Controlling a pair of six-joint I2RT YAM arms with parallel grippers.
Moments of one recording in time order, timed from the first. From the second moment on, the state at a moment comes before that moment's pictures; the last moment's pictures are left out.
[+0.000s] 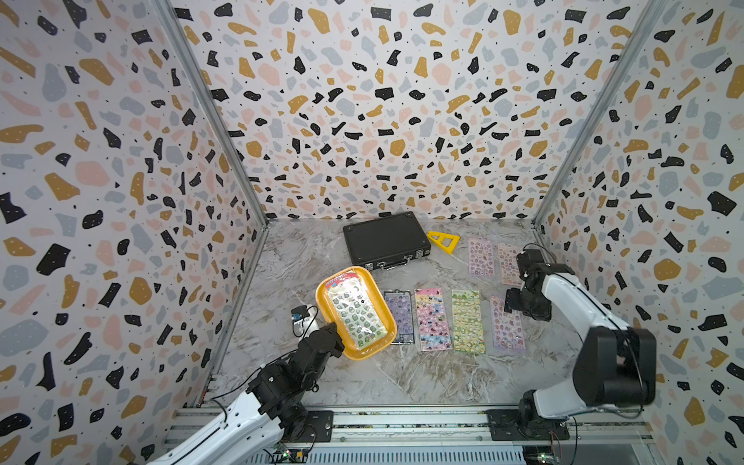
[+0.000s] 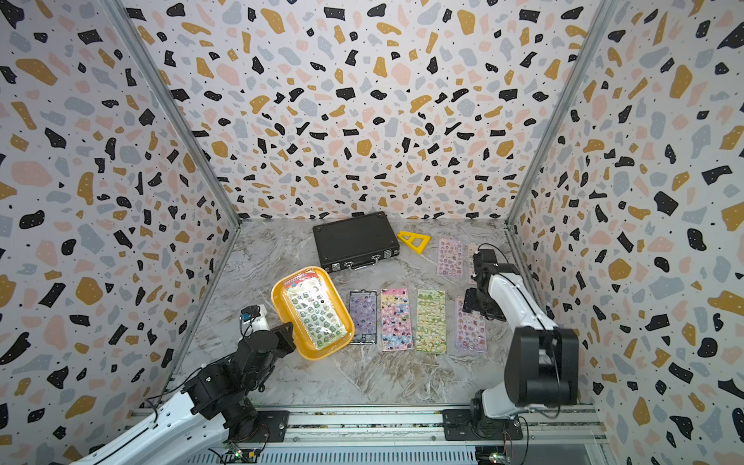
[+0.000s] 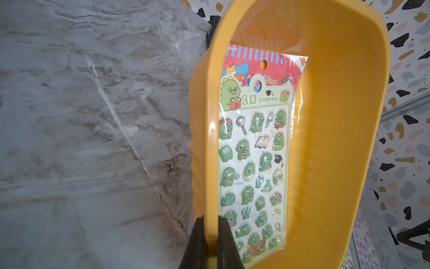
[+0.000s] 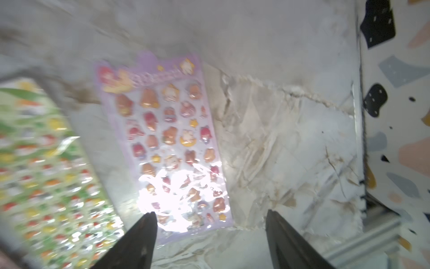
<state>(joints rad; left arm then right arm) -0.78 0.50 0.38 -0.49 -0.50 -0.96 -0.01 1.39 1.04 -0.96 0.16 0.30</state>
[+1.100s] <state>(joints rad) -0.79 0.62 0.38 -0.37 -0.44 -0.87 1.14 1.57 1.11 -0.34 0.22 0.57</state>
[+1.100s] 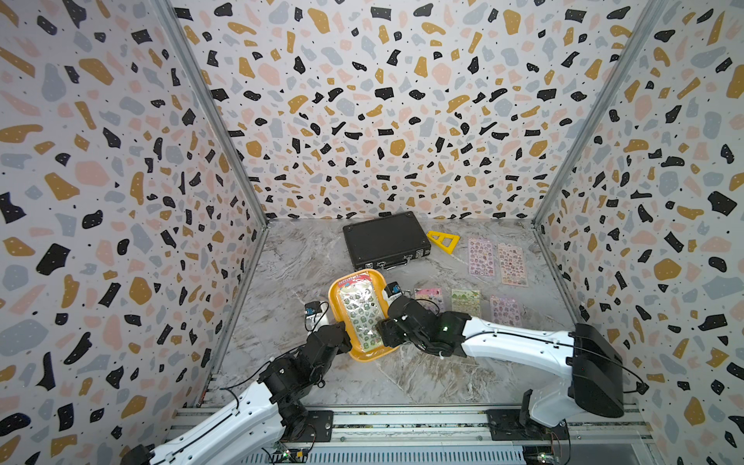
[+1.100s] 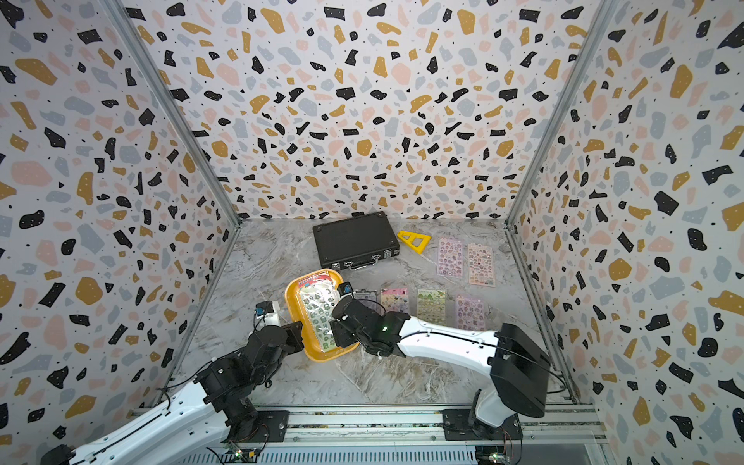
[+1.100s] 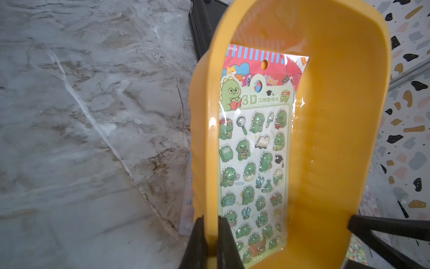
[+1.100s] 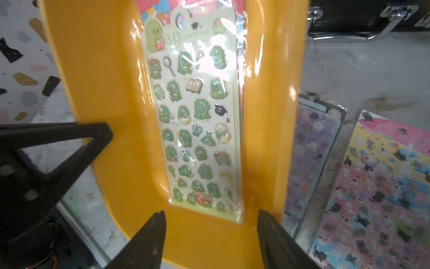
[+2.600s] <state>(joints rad) -0.79 0.54 0.26 -0.17 -0.31 -0.79 1.05 1.85 1.28 -0.32 0.10 0.68</state>
